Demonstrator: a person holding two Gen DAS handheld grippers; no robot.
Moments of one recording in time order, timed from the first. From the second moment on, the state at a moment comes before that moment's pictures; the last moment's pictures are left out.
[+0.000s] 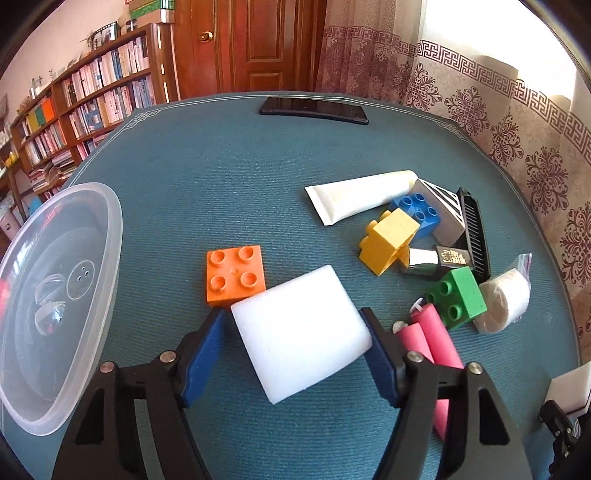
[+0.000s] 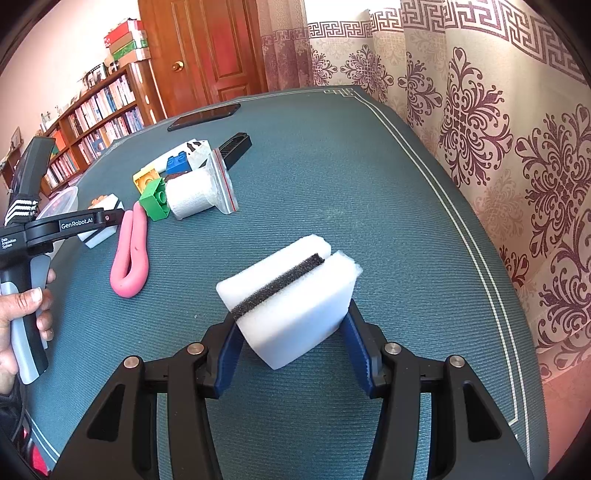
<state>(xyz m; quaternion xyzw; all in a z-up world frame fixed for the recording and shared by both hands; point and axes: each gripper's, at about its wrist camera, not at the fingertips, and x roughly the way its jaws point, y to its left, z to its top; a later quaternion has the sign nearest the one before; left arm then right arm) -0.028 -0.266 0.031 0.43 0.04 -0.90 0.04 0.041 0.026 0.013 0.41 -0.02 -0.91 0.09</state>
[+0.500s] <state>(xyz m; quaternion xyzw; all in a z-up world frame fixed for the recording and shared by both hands) 0.017 -0.279 0.048 0.39 0.06 -0.92 0.01 0.053 0.008 0.021 0.39 -0.02 -0.91 0.11</state>
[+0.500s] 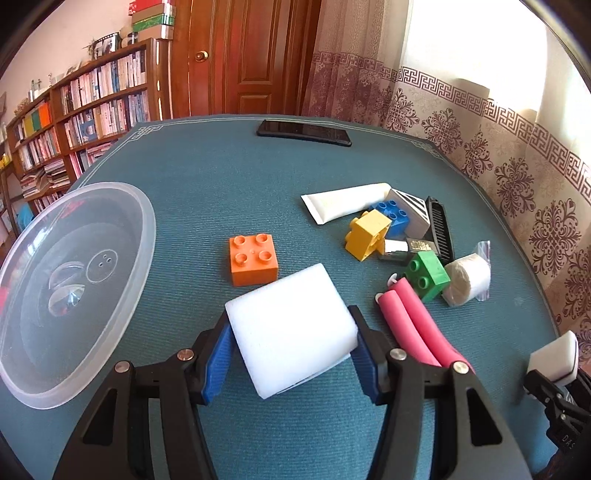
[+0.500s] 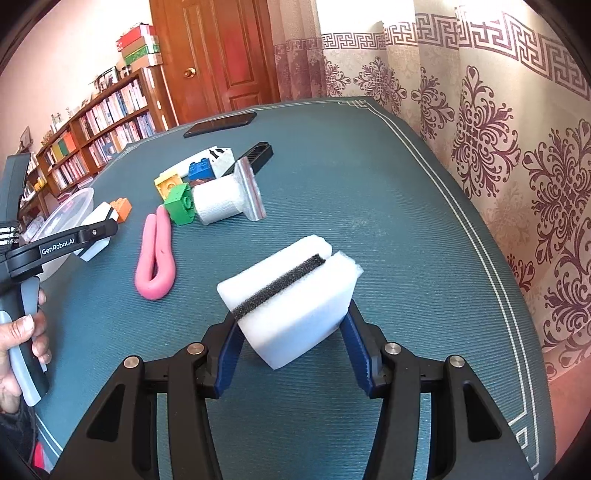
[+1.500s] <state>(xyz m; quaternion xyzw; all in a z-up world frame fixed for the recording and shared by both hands) 0.052 -0.474 0.074 0.31 0.11 -0.93 0.15 0.021 -0.237 0.069 0.36 0.03 -0.88 0.31</state>
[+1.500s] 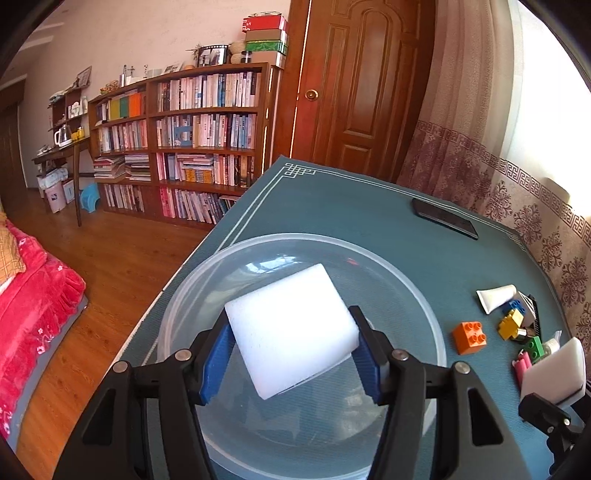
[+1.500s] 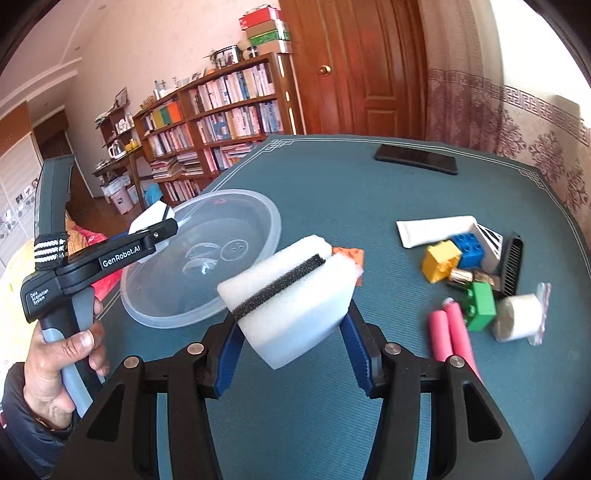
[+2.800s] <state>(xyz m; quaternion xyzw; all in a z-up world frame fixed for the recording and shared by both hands) 0.053 -0.496 0.075 0.29 0.12 -0.94 0.14 -0.035 -0.303 0.053 0.34 0.01 -0.87 0.36</state>
